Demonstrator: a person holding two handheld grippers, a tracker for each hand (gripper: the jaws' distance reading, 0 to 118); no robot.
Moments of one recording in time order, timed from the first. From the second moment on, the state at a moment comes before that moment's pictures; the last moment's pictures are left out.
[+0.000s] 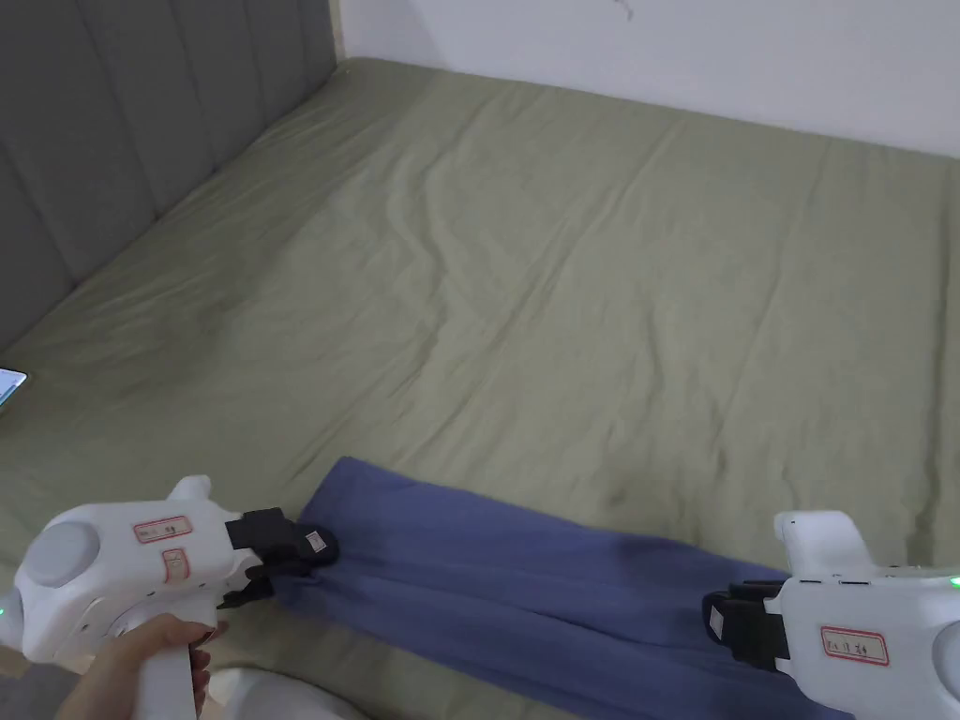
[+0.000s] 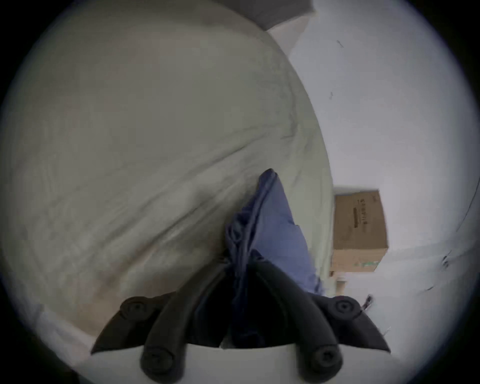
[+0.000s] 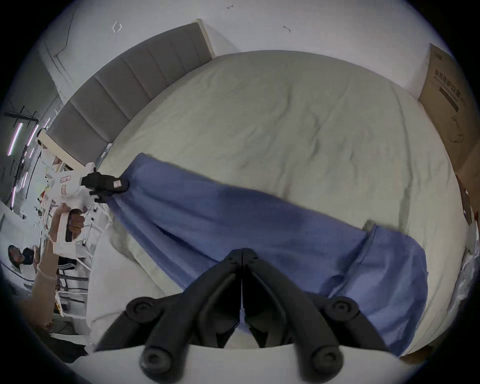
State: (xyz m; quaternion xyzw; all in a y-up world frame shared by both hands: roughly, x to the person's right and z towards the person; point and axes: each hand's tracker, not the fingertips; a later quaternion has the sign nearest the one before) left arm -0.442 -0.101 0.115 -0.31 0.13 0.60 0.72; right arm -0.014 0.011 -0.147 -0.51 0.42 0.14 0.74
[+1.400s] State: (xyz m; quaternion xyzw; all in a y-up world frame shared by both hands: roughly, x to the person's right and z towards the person) left arm -0.121 -0.042 -0.084 -0.47 -0.19 0.19 0.84; right arm 0.197 -0.014 -0.173 -0.53 0.27 -0.05 0.80
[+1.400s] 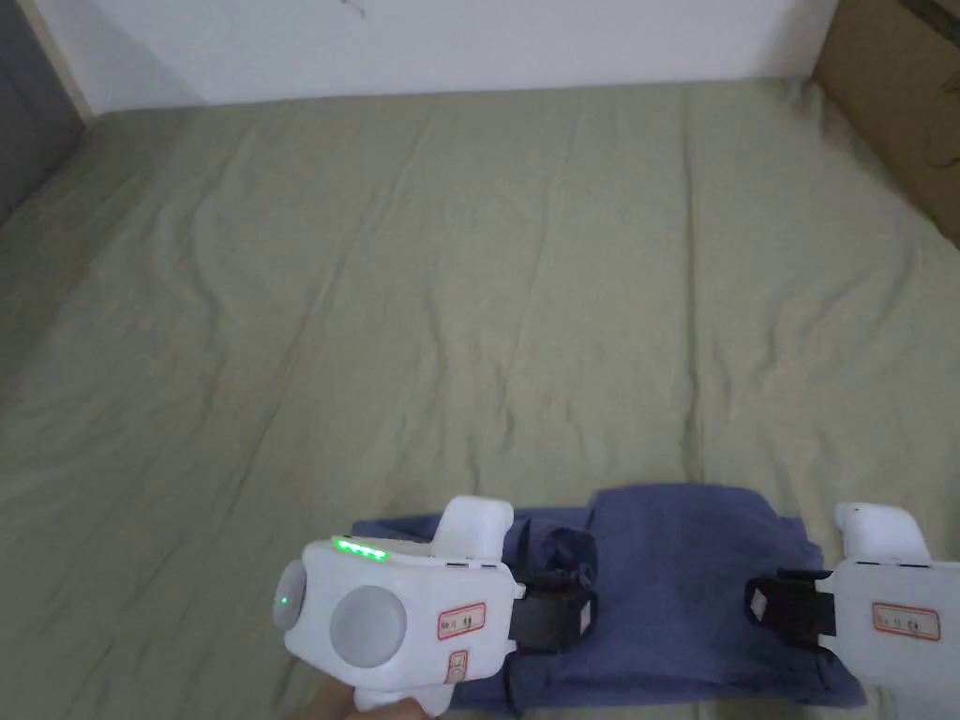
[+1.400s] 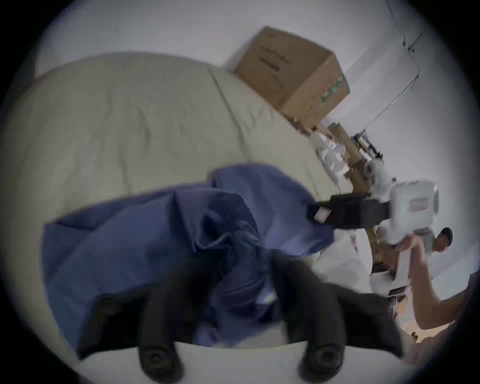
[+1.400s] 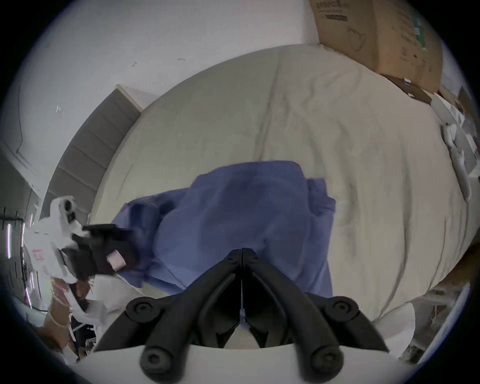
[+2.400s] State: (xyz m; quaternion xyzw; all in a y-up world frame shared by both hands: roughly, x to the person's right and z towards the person) left arm -0.121 -0.058 -0.107 -0.47 -0.12 0.32 0.82; right arm 0.197 -0.008 -0.164 -0.53 0.27 -0.04 0.80
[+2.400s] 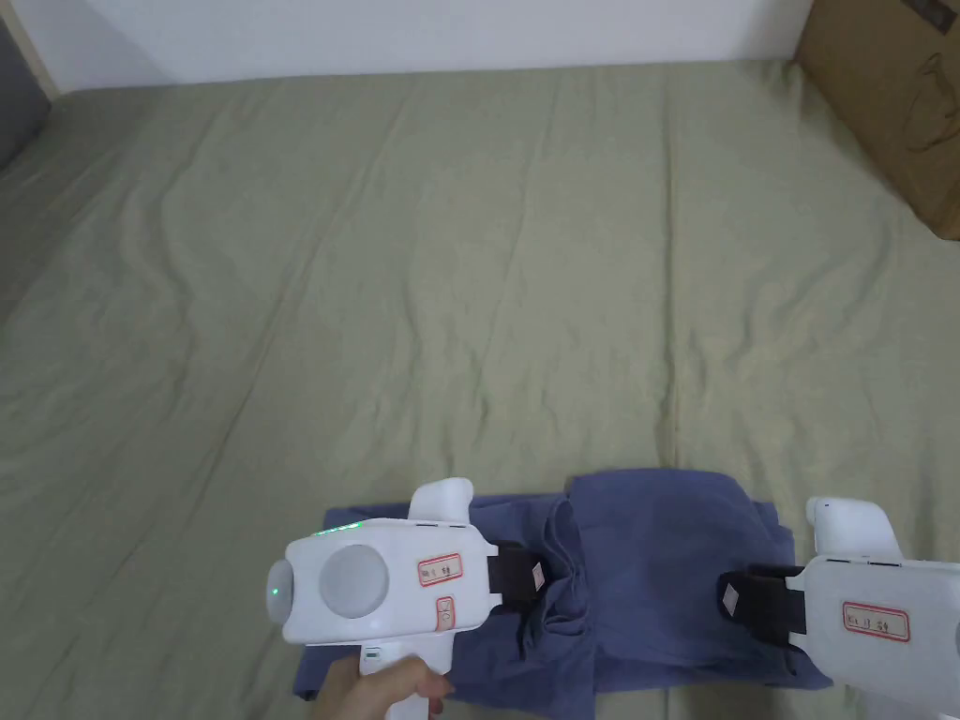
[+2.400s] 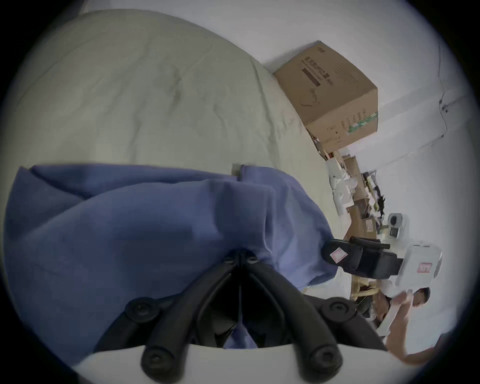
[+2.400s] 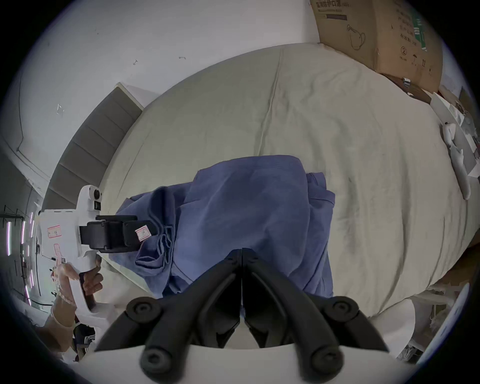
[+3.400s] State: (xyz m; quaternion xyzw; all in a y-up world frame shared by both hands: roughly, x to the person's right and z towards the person) left arm -0.279 -0.020 -0.006 -0.35 -0.08 0.44 0.82; right arm 0.143 0.017 -0.161 -0.52 0.30 0.00 0.80
